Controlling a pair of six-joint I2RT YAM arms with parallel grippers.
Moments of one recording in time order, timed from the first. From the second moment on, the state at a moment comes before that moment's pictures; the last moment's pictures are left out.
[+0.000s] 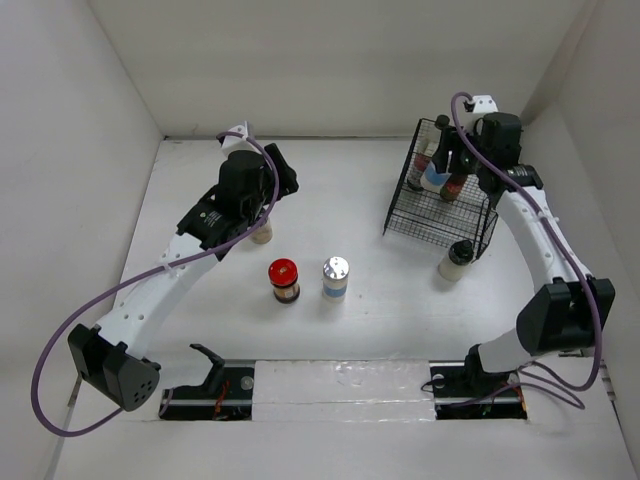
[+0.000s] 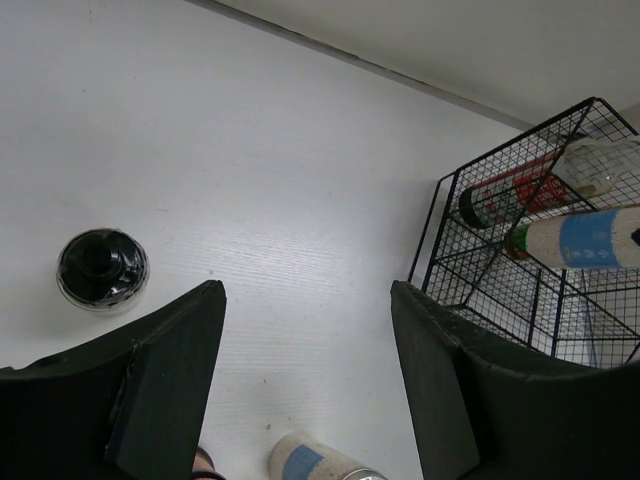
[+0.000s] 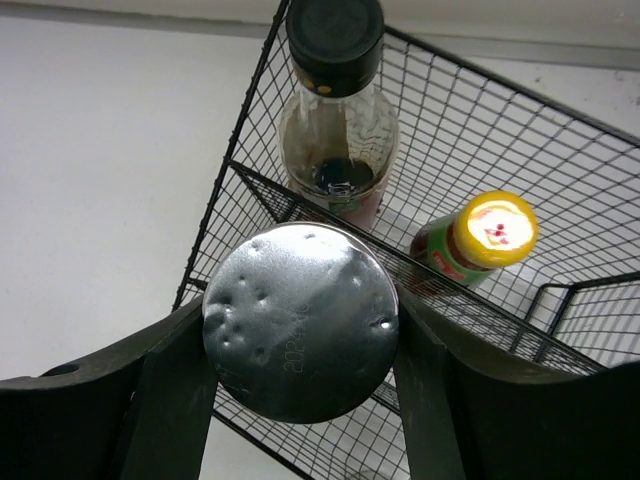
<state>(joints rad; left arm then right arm) -0.55 1.23 1.27 -0.43 -0.34 -0.64 0.08 1.48 1.43 -0.38 -0.11 0.04</state>
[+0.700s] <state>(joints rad) -0.55 1.23 1.27 -0.43 -0.35 -0.63 0.16 1.66 1.39 -0.32 -0.10 0.02</state>
